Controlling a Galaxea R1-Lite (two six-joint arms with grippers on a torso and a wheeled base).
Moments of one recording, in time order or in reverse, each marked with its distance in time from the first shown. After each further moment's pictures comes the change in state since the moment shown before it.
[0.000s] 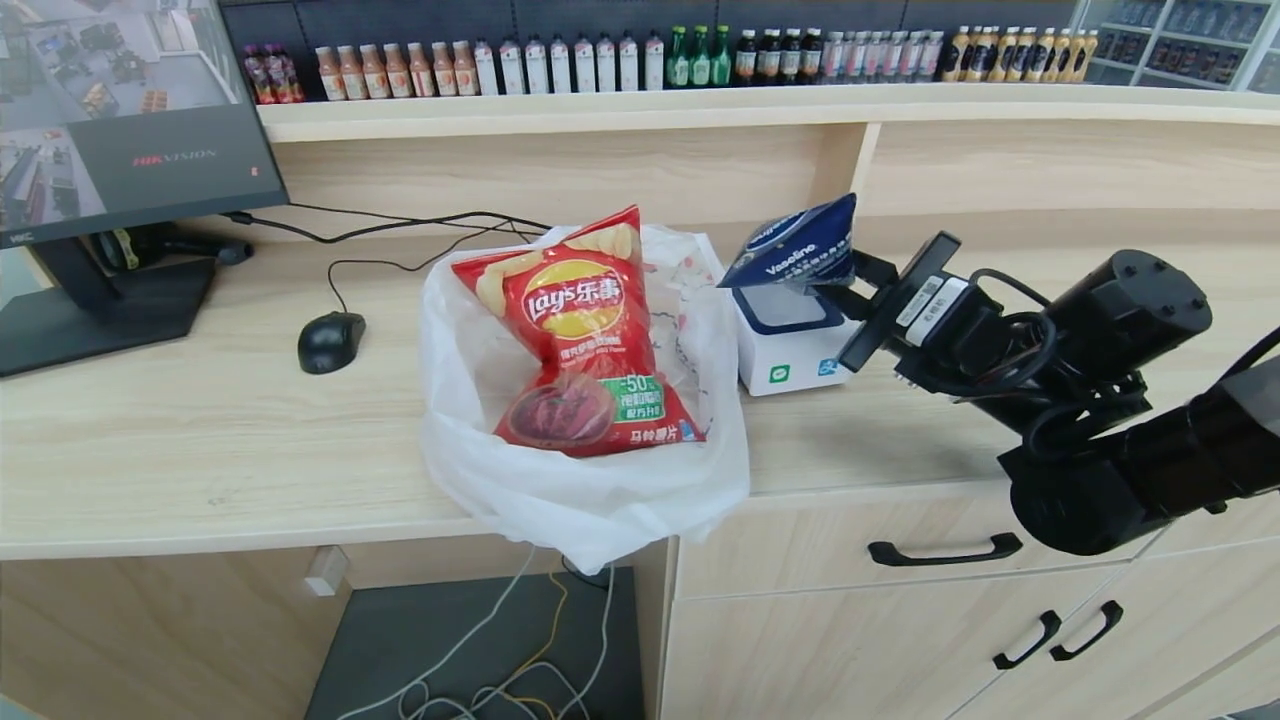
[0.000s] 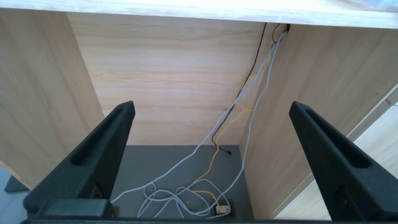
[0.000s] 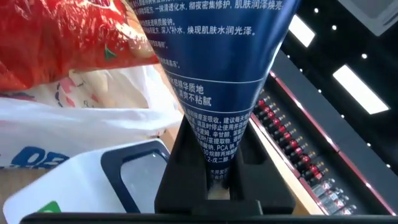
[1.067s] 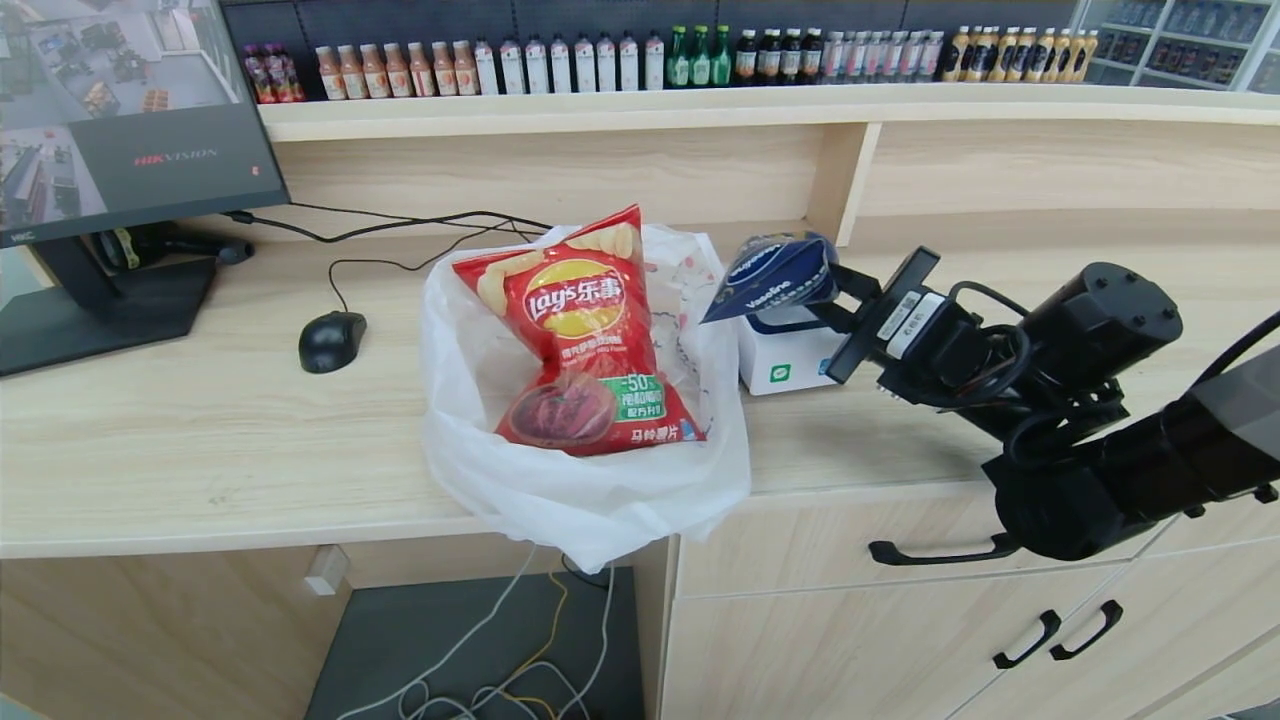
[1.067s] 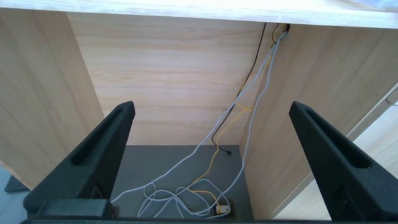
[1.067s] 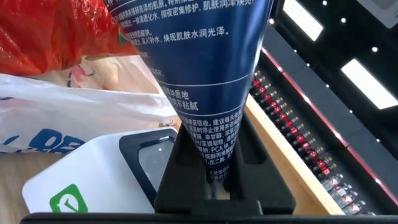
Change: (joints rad) left arm 0.000 0.000 0.000 0.000 0.000 0.000; right arm 0.010 0.031 -0.001 0.001 0.001 0.000
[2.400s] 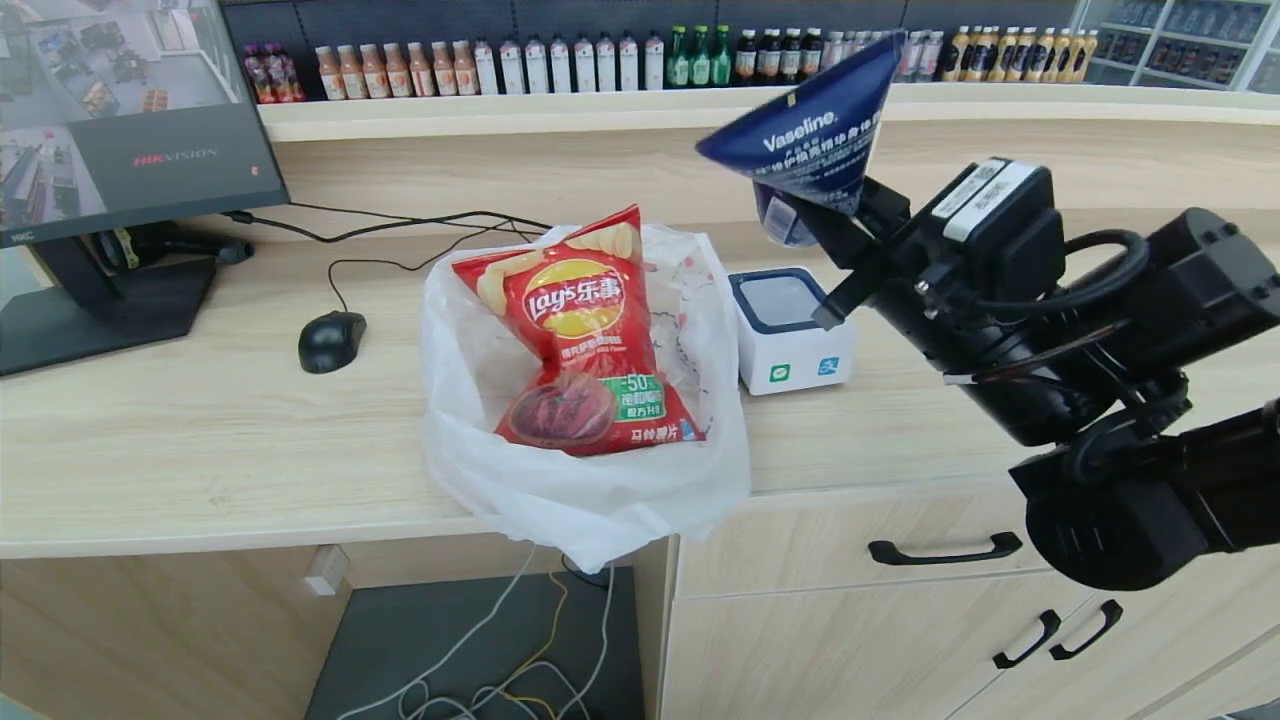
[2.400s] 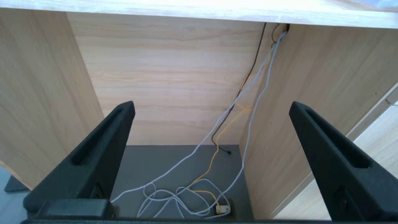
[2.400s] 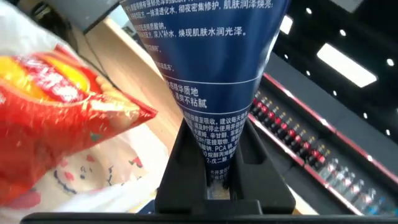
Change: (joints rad) left arm 0.000 0.000 0.000 0.000 0.000 0.000; right arm 0.185 -0.161 0.024 0.000 -0.317 0.189
